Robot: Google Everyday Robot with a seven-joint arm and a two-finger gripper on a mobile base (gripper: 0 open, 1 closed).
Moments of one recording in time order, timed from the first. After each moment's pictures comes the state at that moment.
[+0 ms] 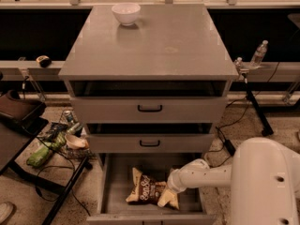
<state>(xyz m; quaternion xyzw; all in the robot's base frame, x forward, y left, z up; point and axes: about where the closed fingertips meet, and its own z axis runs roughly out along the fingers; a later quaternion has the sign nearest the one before) 0.551 -0.093 0.242 -0.53 0.82 0.10 0.19</state>
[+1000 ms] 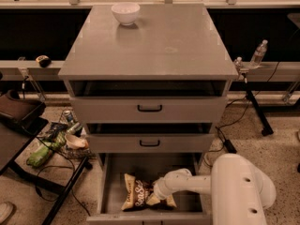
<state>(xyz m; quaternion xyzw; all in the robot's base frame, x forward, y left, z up) 0.546 -0.017 0.134 -0.59 0.77 0.16 0.19</state>
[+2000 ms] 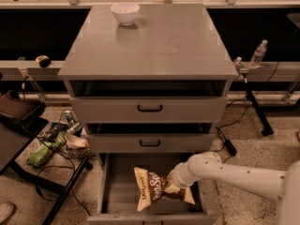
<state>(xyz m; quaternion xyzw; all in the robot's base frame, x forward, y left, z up) 0.530 -0.091 0.323 -0.62 0.75 0.13 0.20</state>
